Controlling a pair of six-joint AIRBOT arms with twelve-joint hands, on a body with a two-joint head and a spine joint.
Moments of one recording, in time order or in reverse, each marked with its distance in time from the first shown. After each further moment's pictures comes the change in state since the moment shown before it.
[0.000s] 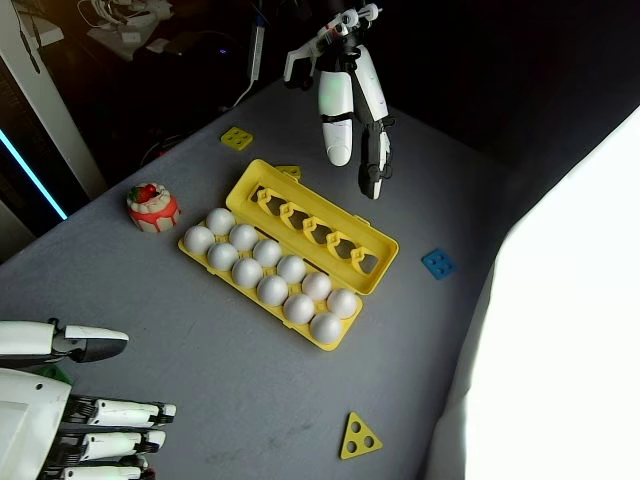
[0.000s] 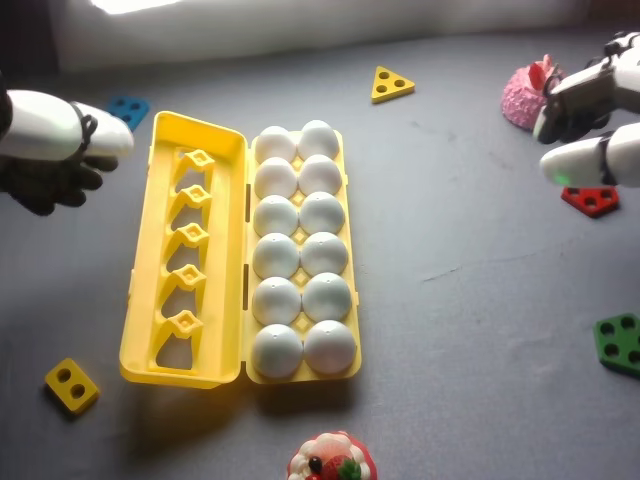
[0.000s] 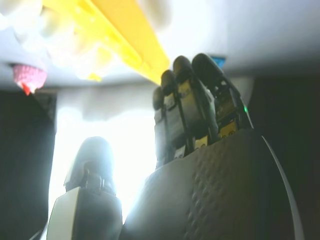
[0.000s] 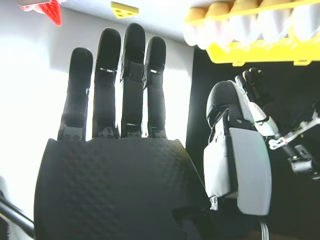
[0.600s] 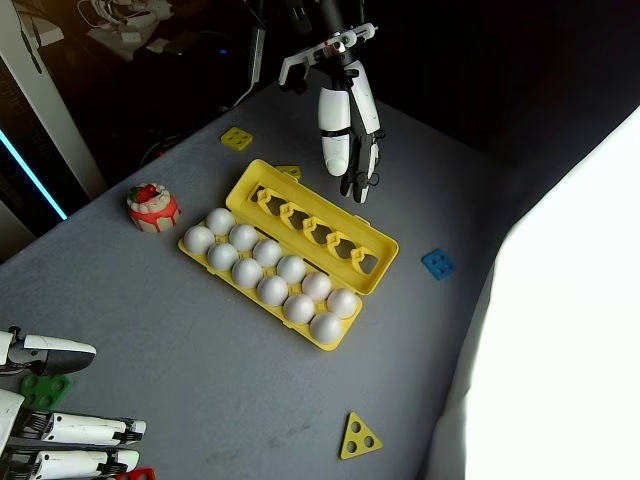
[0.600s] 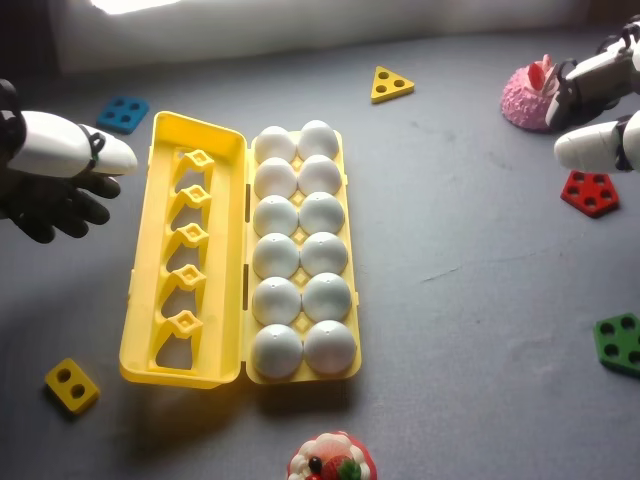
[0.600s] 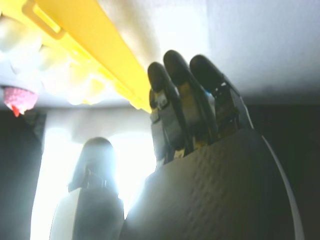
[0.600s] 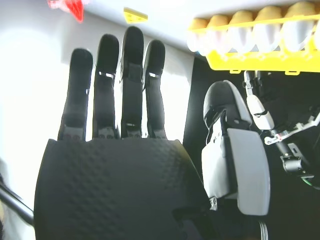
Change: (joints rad) left arm 0.031 -0.053 0.042 -0.059 0.047 0.006; right arm 0.041 0.024 -0.018 0.000 -0.021 -0.004
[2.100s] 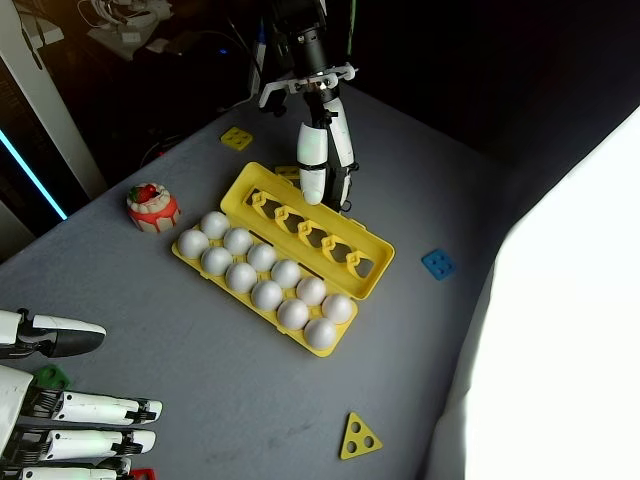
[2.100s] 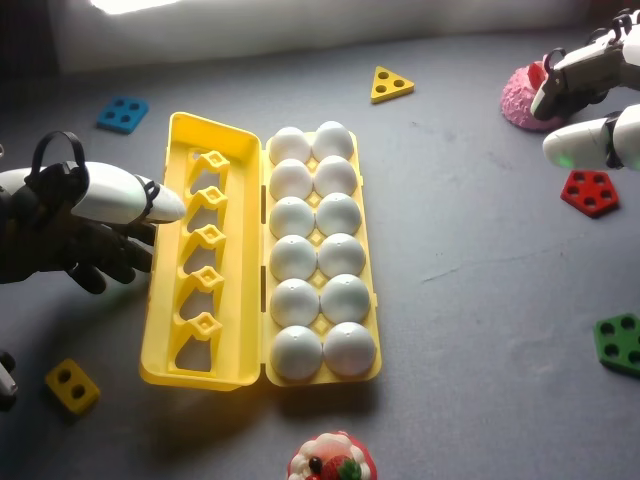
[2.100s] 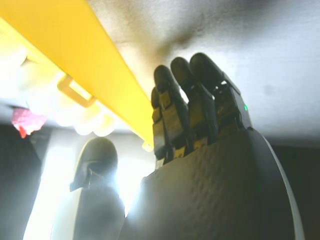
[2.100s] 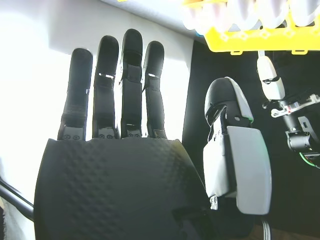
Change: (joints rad) left arm 0.099 -0.095 0.013 -0.035 -0.020 -0.088; right arm 0.014 -0.006 -0.006 0.000 0.006 0.014
